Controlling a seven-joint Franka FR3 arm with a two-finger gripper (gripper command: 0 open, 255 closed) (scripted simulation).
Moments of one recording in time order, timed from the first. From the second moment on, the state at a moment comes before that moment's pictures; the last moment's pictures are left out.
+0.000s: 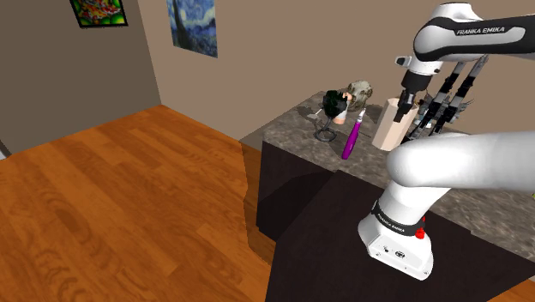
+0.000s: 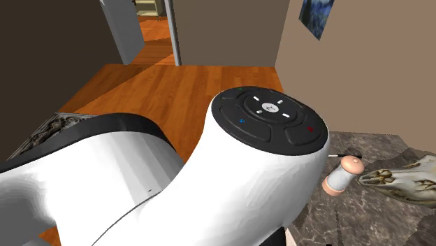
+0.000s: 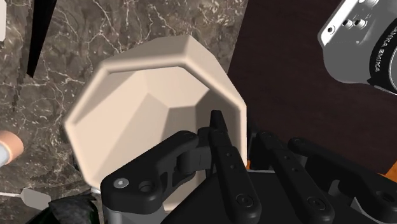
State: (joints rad) arm -0.50 -0.95 -0.53 -2.70 -0.45 1.80 -0.96
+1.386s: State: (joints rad) arm -0.53 -0.82 -0.68 -2.90 -0.59 2.14 -0.93
